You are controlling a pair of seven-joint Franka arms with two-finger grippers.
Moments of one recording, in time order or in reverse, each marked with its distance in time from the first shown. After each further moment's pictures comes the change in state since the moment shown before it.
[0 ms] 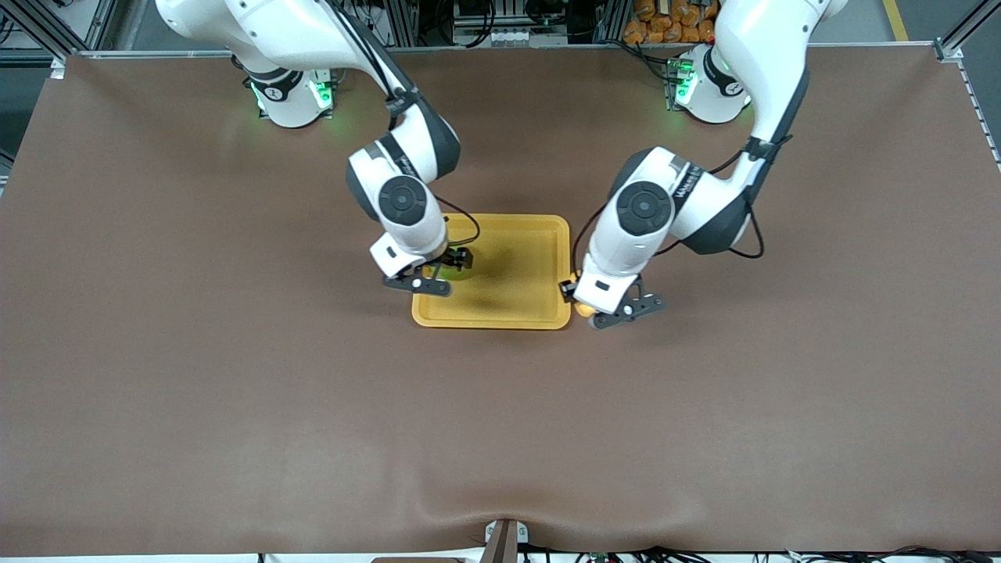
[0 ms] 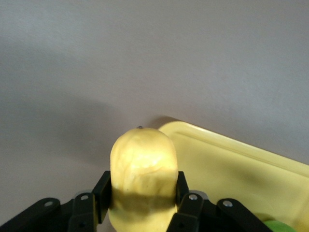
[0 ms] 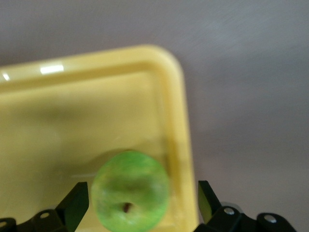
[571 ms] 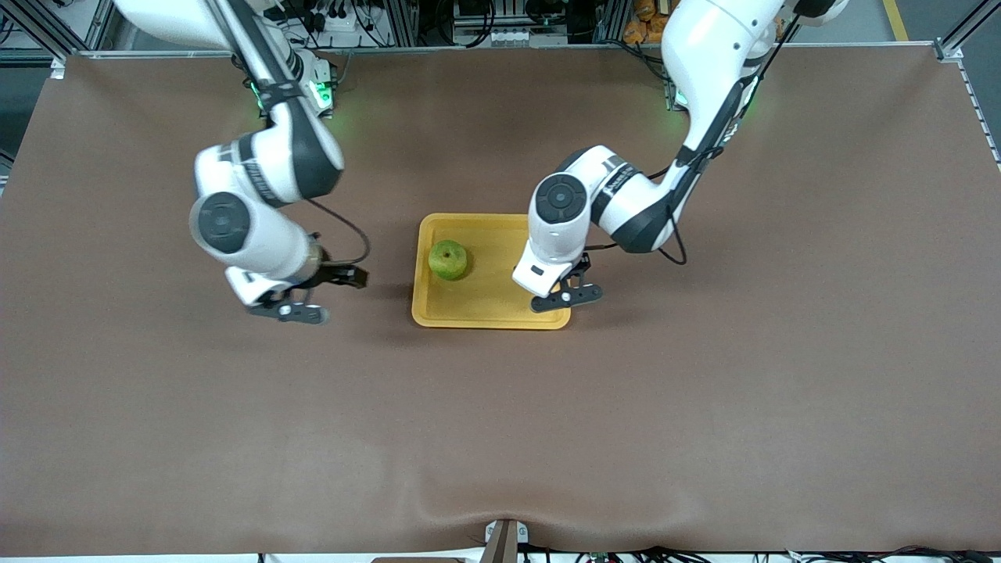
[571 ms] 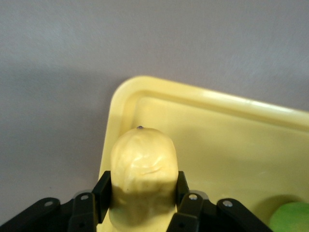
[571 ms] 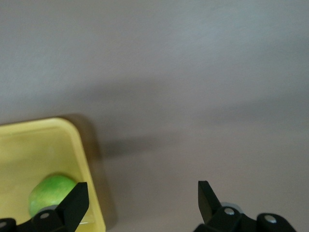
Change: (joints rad) left arm -0.136 0.130 0.006 0.094 0.100 -0.056 -0.048; right arm -0.302 -0.169 -0.027 0.001 -0.003 -0.194 -0.303
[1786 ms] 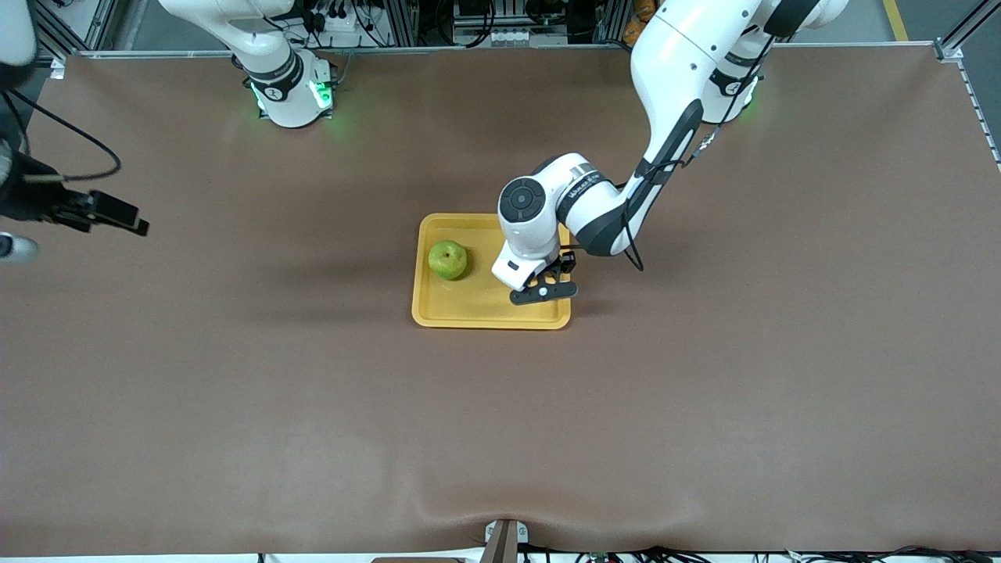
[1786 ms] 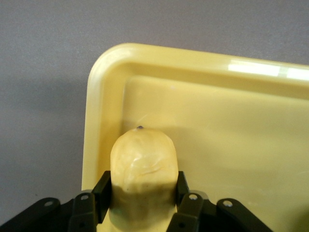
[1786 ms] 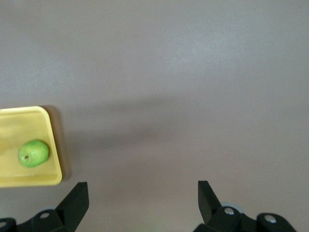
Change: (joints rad) left arm -0.058 0.073 0.008 0.020 0.103 -0.011 -0.044; right arm -0.378 -0.262 0.004 0.251 -0.037 -0.478 -0.398
